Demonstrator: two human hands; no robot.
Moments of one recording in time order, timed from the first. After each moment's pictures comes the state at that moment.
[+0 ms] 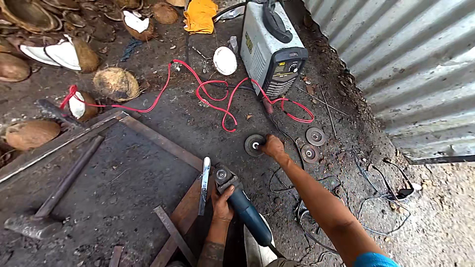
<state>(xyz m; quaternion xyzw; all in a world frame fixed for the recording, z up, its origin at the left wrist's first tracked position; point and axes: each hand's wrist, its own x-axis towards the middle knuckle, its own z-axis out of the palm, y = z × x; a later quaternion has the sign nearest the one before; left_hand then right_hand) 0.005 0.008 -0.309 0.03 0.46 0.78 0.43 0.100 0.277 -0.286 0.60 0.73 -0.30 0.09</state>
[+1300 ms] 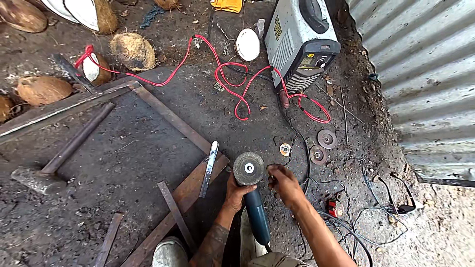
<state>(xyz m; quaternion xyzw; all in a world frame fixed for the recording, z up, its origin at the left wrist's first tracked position) 0.032 0.009 -0.317 0.08 0.44 0.75 0.50 0.153 0.117 -0.225 0.53 0.45 -0.69 -0.20</state>
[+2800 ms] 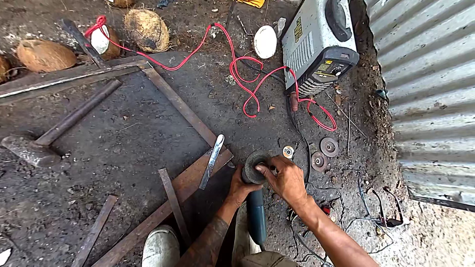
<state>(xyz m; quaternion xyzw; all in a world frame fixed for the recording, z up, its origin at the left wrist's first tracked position) 0.036 0.015 -0.320 0.13 0.46 0.72 0.51 0.131 0.130 -0.201 0.32 0.93 -0.15 -0.12</state>
